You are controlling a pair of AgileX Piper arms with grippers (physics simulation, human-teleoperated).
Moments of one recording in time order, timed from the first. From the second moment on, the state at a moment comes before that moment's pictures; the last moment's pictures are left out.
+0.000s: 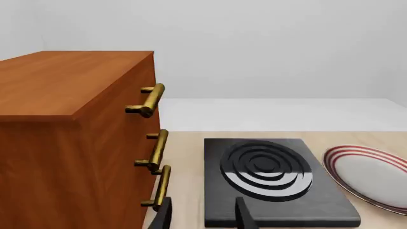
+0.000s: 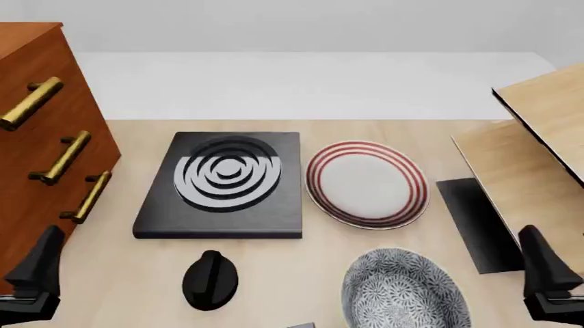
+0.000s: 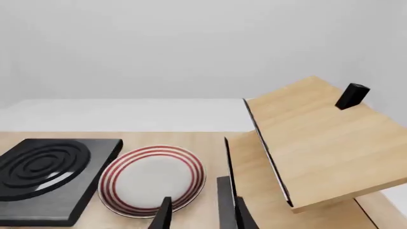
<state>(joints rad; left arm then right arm) 0.00 0.00 0.00 0.00 0.00 0.01 0.00 -0.01 0.01 0.01</state>
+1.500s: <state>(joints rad) 0.00 0.01 0.00 0.00 0.00 0.88 0.86 -0.20 -0.23 -0.45</state>
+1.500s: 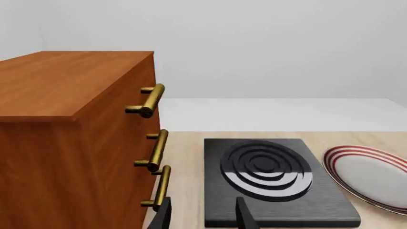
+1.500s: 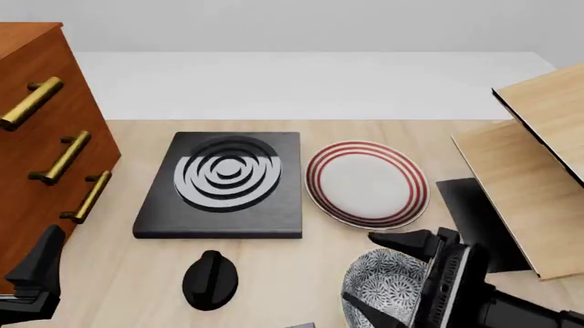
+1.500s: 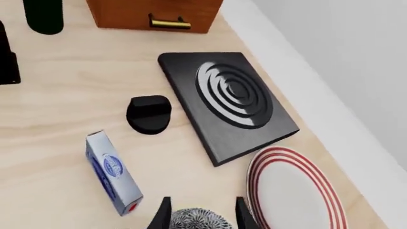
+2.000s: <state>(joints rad) 0.00 0.01 0.00 0.00 0.00 1.06 1.24 -0.30 -0.30 -0.53</state>
